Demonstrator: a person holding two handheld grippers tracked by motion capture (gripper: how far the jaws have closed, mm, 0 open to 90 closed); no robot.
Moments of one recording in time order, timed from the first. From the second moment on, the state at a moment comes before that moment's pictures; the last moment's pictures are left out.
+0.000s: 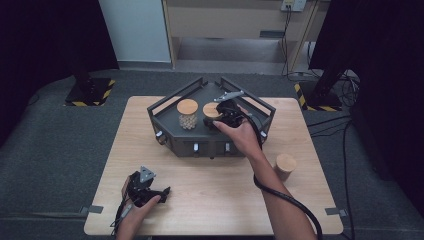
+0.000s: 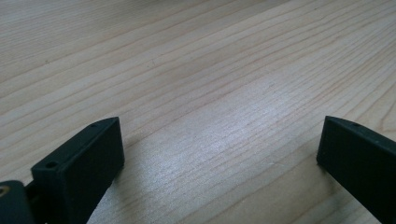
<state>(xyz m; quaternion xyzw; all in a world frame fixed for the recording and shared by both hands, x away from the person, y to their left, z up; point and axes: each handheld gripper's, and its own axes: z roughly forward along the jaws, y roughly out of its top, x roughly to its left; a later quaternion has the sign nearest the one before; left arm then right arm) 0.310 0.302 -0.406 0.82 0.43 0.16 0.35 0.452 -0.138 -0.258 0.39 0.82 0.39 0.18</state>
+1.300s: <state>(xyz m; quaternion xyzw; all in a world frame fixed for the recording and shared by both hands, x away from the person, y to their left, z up) 0.310 0.302 -0.406 0.82 0.43 0.16 0.35 0.436 -0.141 -0.254 0.37 0.82 0.39 0.19</state>
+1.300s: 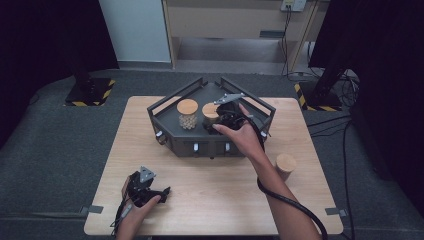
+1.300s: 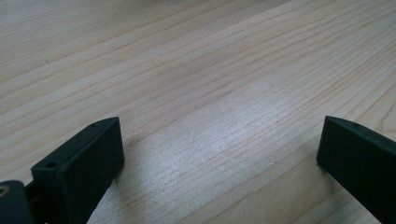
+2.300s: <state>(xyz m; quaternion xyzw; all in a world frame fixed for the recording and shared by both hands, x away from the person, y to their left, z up) 0.309 0.301 -0.406 0.81 0.43 0.16 0.35 0.406 -0.170 -0.231 0.35 0.83 0.39 0.19</state>
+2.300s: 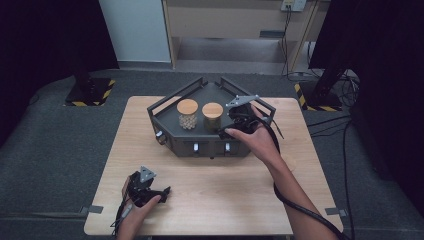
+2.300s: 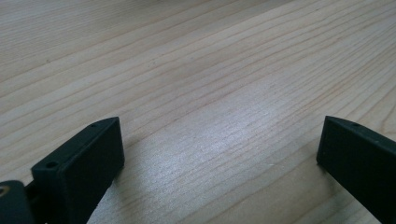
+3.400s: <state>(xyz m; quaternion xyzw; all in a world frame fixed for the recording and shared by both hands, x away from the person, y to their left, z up) 0.310 0.301 -0.406 0.82 0.43 0.16 0.35 0.388 -0.212 -0.234 0.37 0.82 0.40 0.20</state>
